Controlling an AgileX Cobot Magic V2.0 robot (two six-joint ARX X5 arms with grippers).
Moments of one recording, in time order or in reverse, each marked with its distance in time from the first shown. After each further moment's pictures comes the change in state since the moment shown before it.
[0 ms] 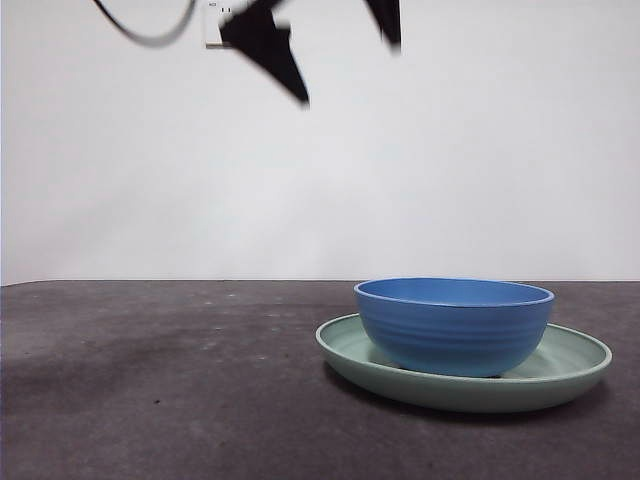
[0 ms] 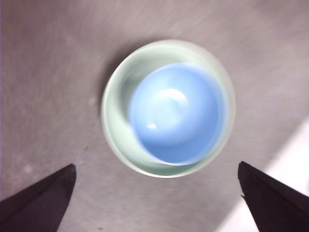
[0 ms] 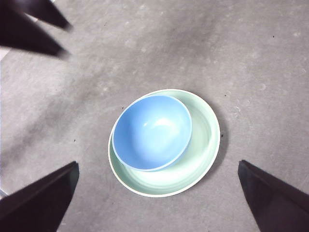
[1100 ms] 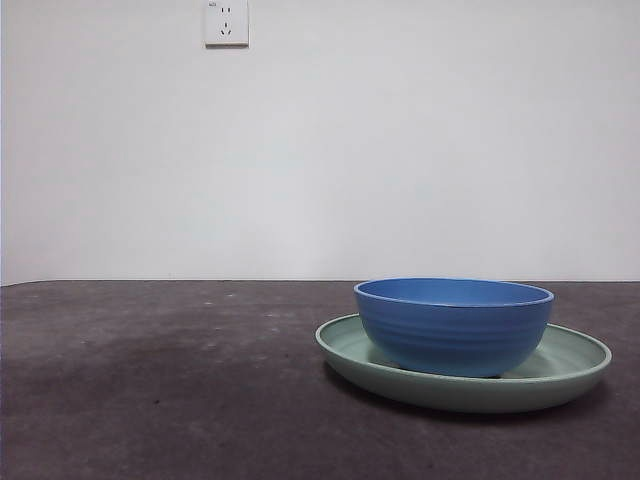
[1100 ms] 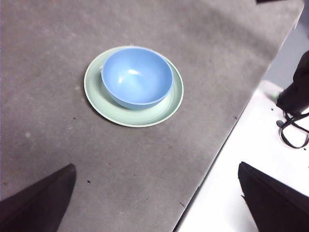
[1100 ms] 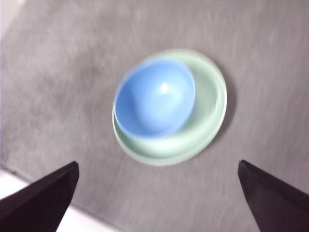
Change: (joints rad) left arm 0.002 -1.190 -1.187 0.479 0.050 0.051; right arm 0.000 0.058 0.000 -0.134 0.000 0.054
